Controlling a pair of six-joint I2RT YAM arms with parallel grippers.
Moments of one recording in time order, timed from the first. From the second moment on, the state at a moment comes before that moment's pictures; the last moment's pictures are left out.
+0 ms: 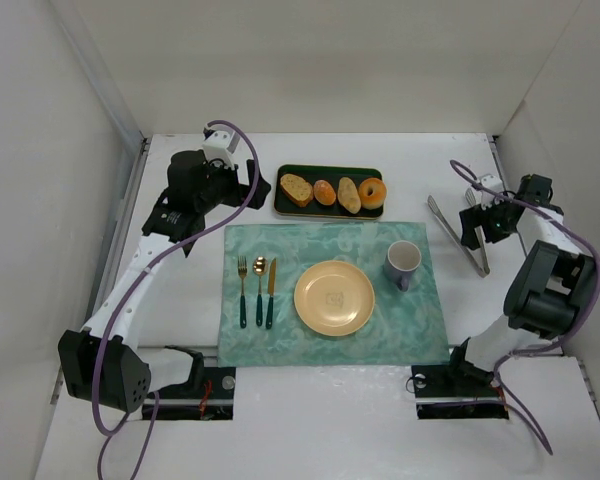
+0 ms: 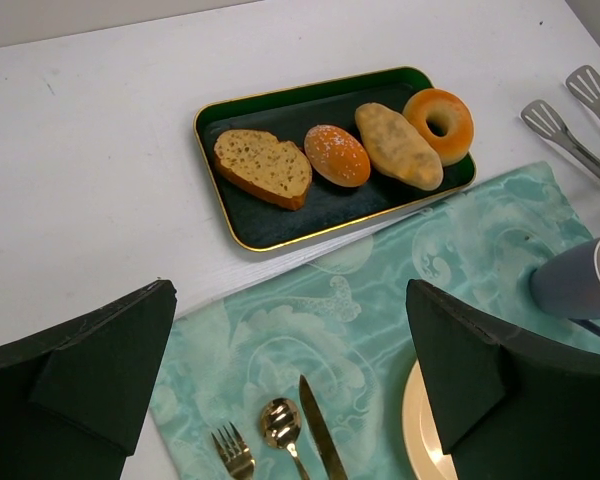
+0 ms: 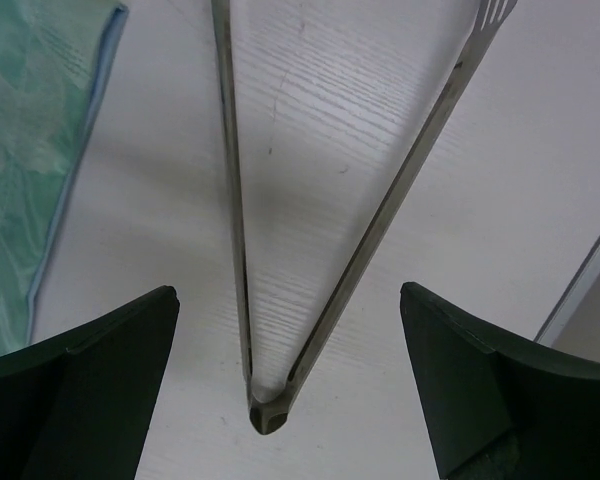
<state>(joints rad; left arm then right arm) -0.27 1.21 1.11 -0.24 0.25 -0.13 -0.41 1.61 1.12 -0.57 -0.42 -0.73</state>
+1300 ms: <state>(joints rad) -0.27 1.21 1.11 -0.24 0.26 -0.13 -0.43 1.84 1.25 -0.70 -0.41 -0.86</state>
